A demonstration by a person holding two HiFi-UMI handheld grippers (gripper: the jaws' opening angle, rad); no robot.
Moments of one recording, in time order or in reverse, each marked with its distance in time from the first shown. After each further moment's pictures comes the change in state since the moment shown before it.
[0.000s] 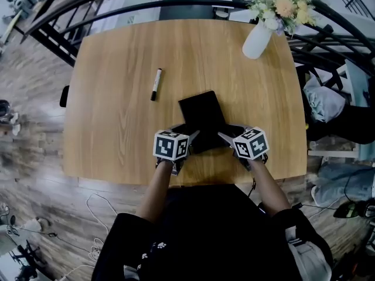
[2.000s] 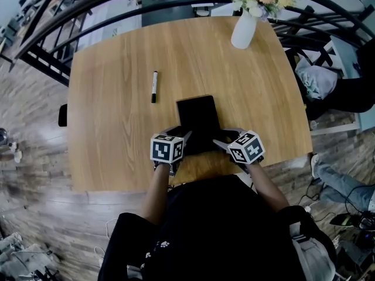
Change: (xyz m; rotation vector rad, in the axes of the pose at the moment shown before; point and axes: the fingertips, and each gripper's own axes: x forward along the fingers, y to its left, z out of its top) left arm -0.034 0.029 -0.018 0.116 0.036 0.000; right arm 0.009 0.068 -0.023 0.022 -0.018 -0.021
